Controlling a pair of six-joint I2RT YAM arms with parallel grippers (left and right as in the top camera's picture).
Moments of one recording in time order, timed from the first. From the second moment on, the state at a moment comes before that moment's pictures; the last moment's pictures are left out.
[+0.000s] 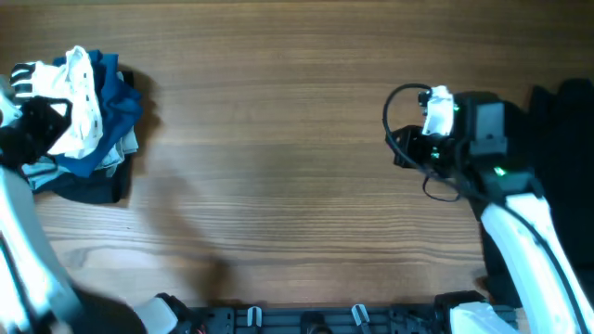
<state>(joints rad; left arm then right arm) 0.67 1.46 1.27 -0.67 0.55 -0.20 0.12 1.18 0.95 -0.60 -0.41 0.27</state>
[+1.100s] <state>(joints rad) 0.10 0.76 1.27 -1.08 0.28 -0.04 0.12 0.53 1.05 -0.68 -0.28 0.12</state>
